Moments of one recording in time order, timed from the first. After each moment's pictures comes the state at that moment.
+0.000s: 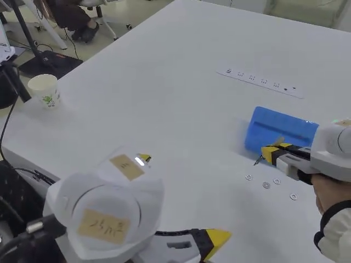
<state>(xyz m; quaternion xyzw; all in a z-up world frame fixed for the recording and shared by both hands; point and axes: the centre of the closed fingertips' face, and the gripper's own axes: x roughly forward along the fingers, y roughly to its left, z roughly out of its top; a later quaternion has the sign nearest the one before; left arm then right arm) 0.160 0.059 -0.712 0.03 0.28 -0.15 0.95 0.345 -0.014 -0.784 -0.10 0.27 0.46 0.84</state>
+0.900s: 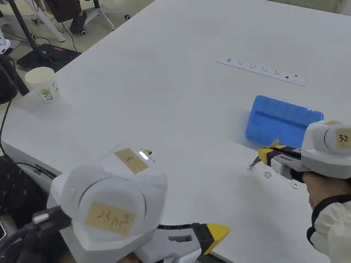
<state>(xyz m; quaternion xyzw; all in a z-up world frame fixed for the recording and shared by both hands) 0.158 0.057 -0.720 0.04 0.29 -0.15 0.94 0.341 -0.016 -0.815 -0.10 0.30 0.45 0.84</state>
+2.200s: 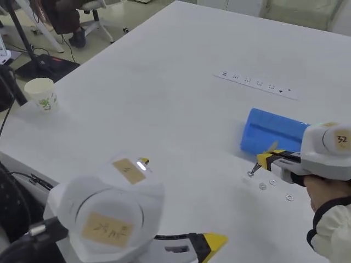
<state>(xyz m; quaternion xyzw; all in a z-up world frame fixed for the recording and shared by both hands) 0.158 0.057 -0.713 0.04 0.28 -0.15 0.95 0.348 -0.020 -0.790 -0.11 0.30 0.45 0.83</state>
